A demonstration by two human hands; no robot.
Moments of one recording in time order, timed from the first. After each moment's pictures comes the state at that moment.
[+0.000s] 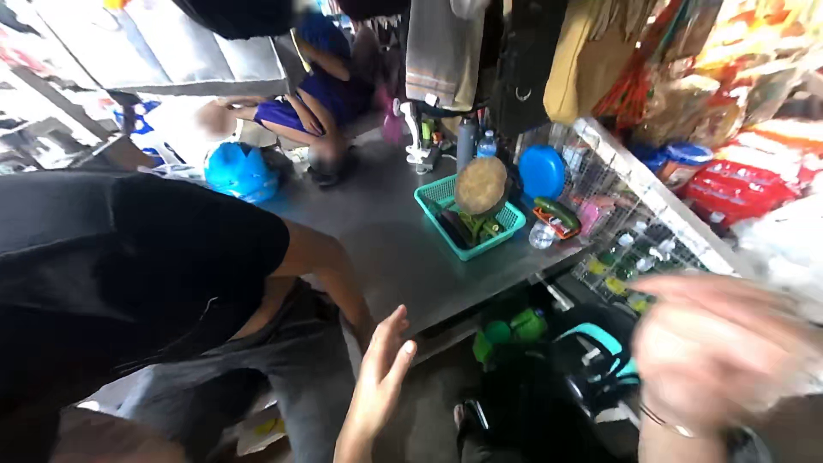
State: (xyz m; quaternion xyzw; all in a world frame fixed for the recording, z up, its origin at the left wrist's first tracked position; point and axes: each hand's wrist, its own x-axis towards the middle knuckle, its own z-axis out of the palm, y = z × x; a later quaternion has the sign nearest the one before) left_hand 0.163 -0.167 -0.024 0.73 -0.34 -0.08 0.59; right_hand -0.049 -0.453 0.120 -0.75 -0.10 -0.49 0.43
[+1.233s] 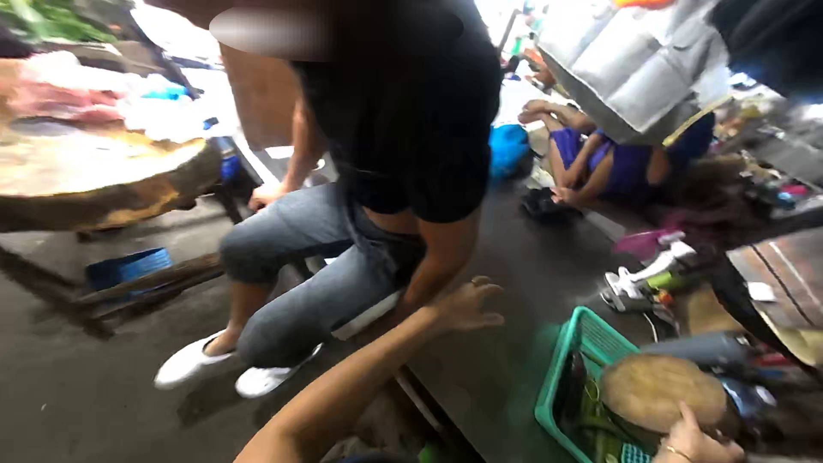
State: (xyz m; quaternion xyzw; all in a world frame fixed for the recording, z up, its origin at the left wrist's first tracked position) left_hand 0.342 -0.224 -0.013 0.86 -0.15 0.03 0.49; right_hand 0.450 -0.778 -0.084 -0.79 0.28 -0.35 0.42
